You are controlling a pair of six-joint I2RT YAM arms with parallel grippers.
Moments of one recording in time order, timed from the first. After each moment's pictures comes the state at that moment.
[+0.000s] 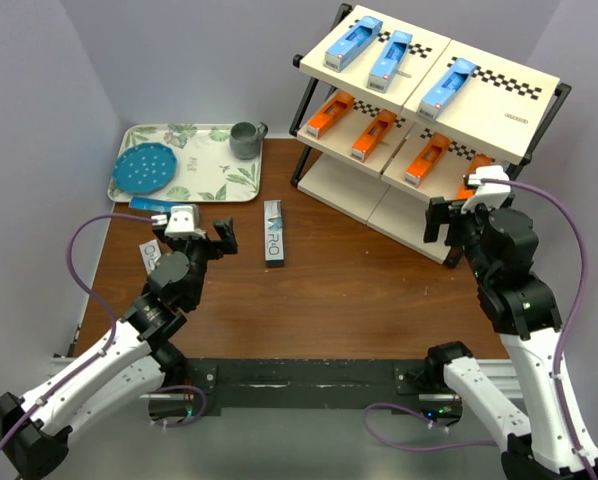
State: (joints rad) left arm -0.68 0.64 0.49 0.15 -0.66 -0.16; right arm 0.23 0.72 1.08 -0.62 0.23 -0.03
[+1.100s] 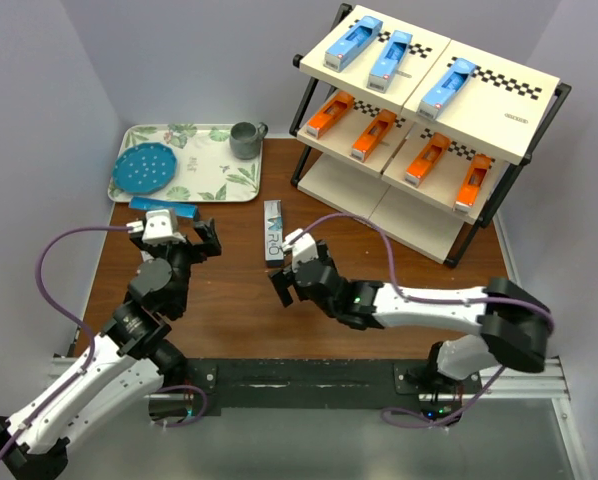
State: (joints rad) left arm -0.68 0.52 0.56 -0.04 -0.74 -0.18; right arm 1.17 1.40 0.80 0.05 0.51 0.26
